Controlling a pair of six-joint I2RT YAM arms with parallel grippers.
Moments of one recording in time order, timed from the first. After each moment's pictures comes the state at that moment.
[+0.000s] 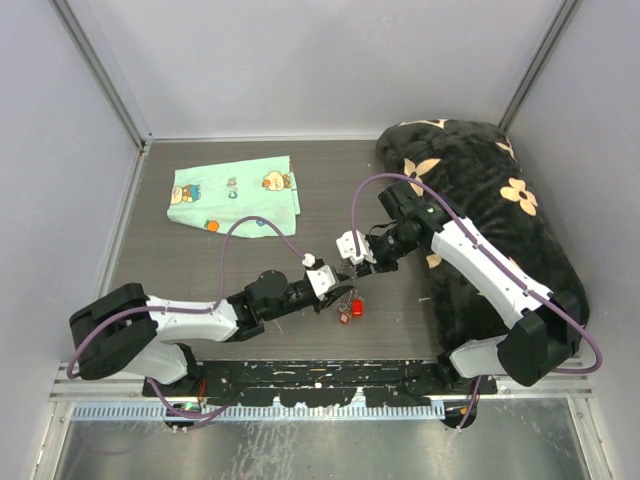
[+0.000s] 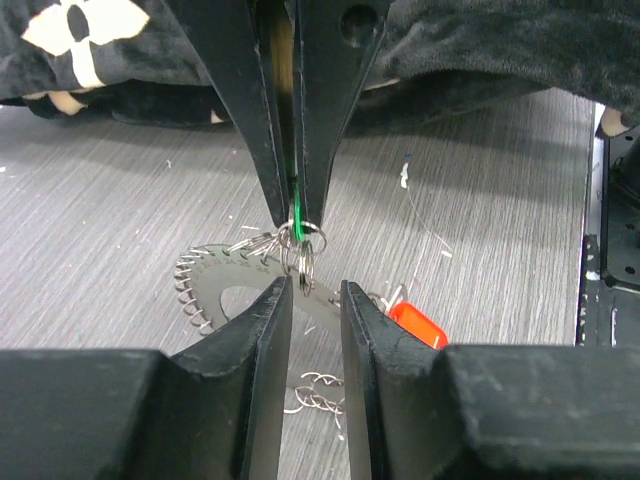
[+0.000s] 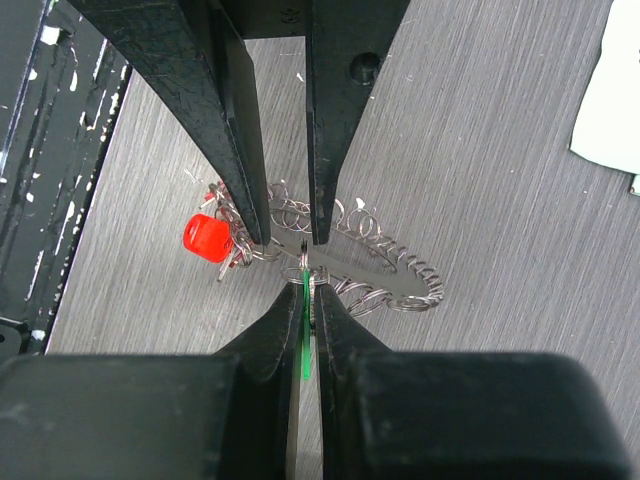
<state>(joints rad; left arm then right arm) -1.10 1.38 0.49 0.84 0.08 0.14 0.52 1.36 1.21 -1.09 -0.74 -1.32</state>
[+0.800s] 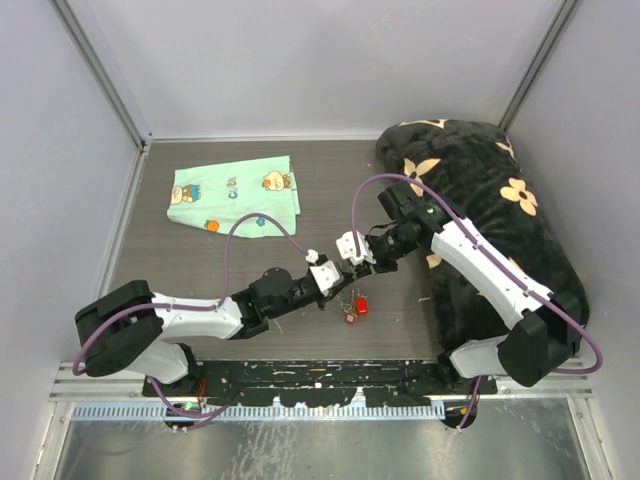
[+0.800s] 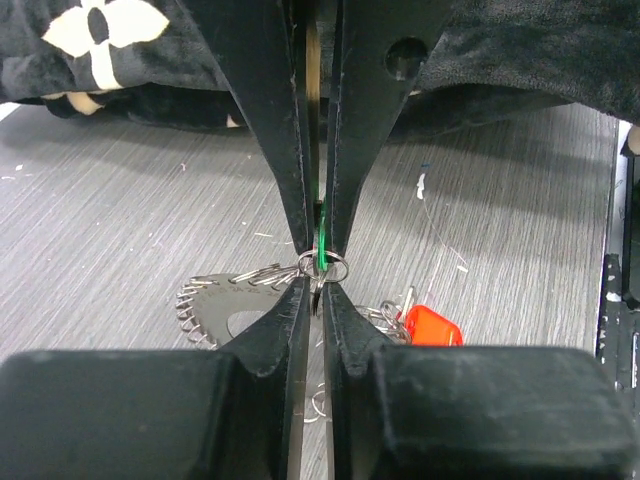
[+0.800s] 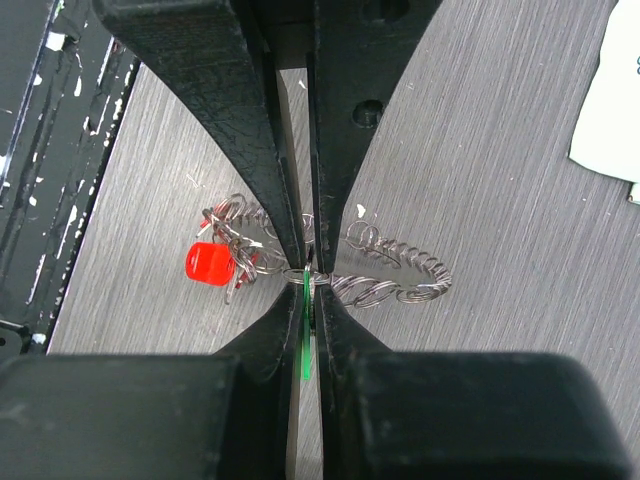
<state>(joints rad) -1.10 1.42 0.53 0.85 0.04 0.14 0.52 1.35 1.21 -1.09 -0.75 -1.32</state>
